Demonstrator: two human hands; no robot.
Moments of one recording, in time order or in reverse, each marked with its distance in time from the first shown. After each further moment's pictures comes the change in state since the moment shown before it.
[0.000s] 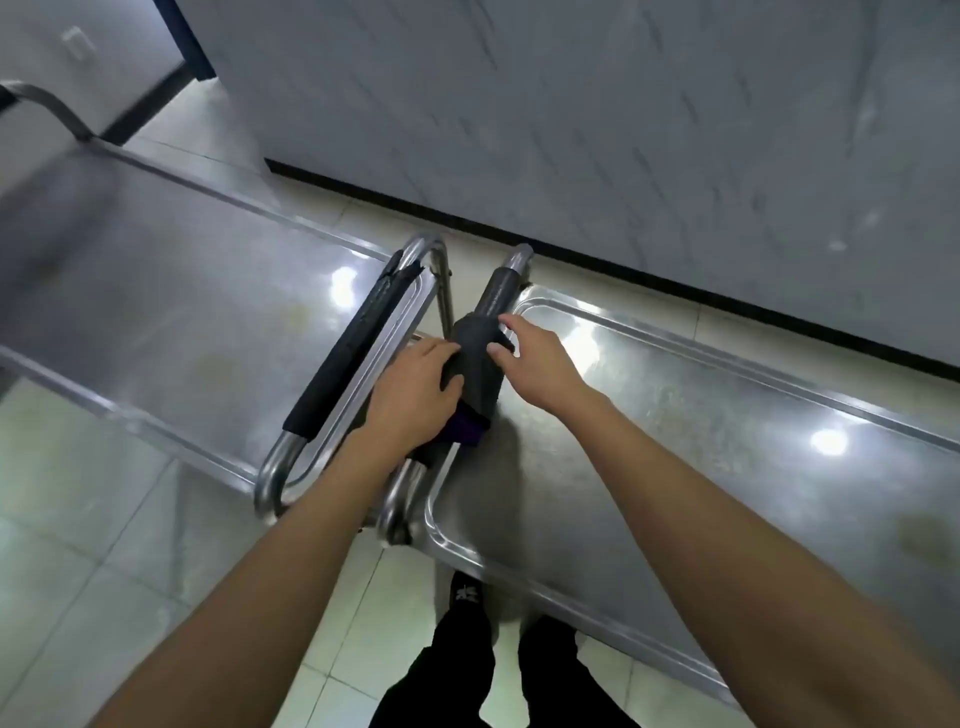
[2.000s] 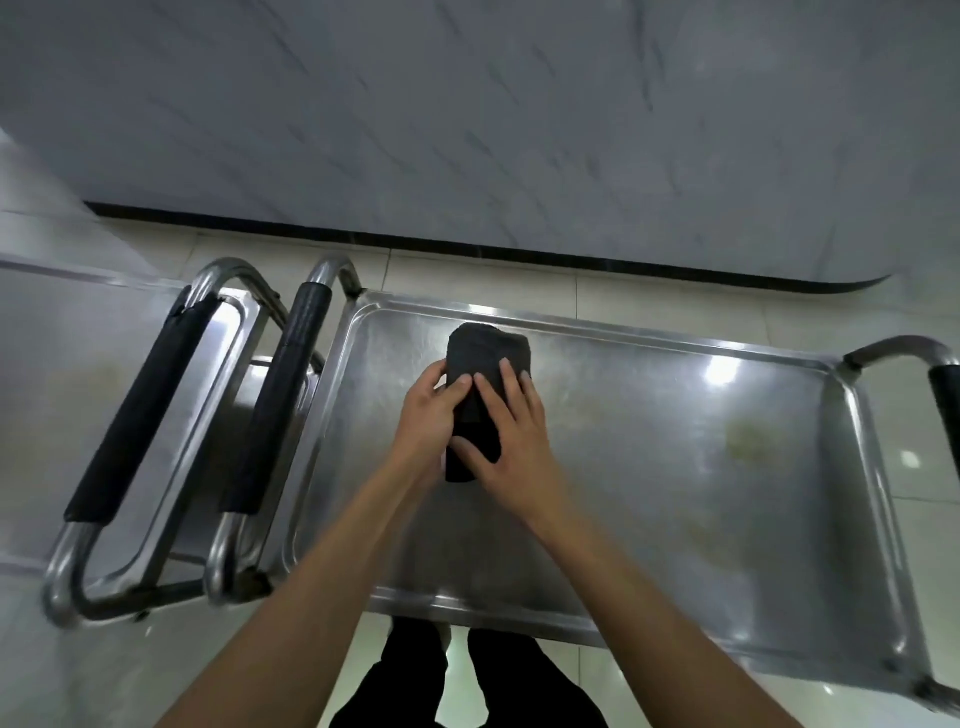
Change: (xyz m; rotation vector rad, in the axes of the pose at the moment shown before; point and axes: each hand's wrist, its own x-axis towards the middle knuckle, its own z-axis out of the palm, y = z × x) left_hand 0.002 0.196 0.104 -1.271 -0.249 -0.369; right_hand -0.155 0.127 -0.052 0.007 0.323 0.051
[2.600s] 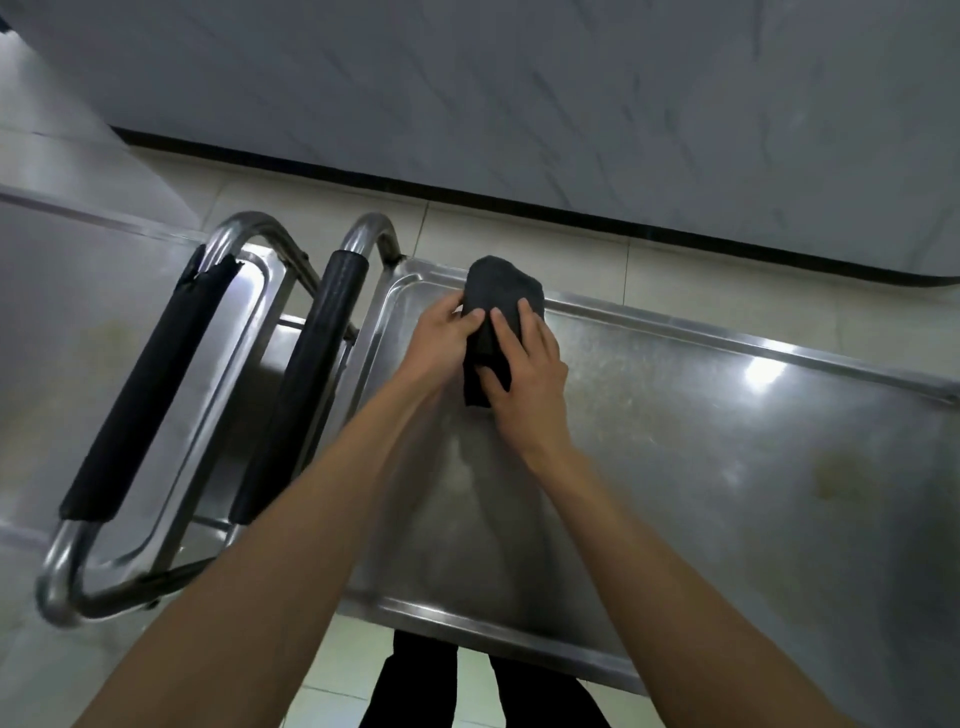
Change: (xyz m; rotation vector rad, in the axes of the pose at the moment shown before) left_hand 0.116 0.015 -0.046 0.216 0.025 0.072; right_hand 0.104 0.011 0.064 -0.108 0.035 0.021
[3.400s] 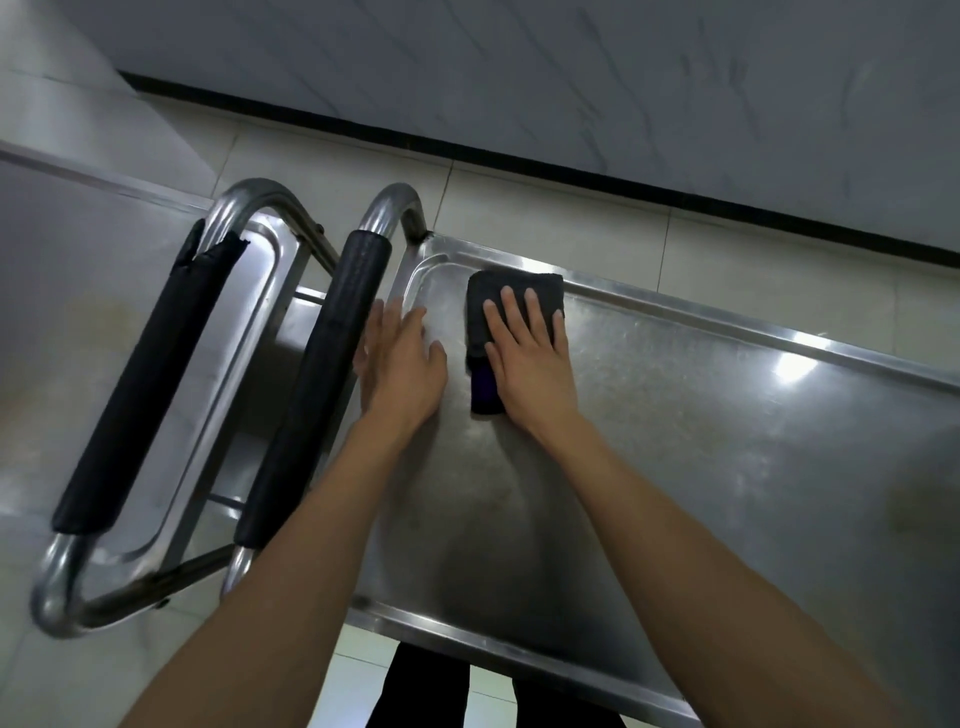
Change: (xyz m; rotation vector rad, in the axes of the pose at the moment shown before) left_hand 0.008 -0.060 -0.062 1.096 0.288 0.057; right_hand 0.049 0.028 0.067 -0.422 -0.261 -0.136
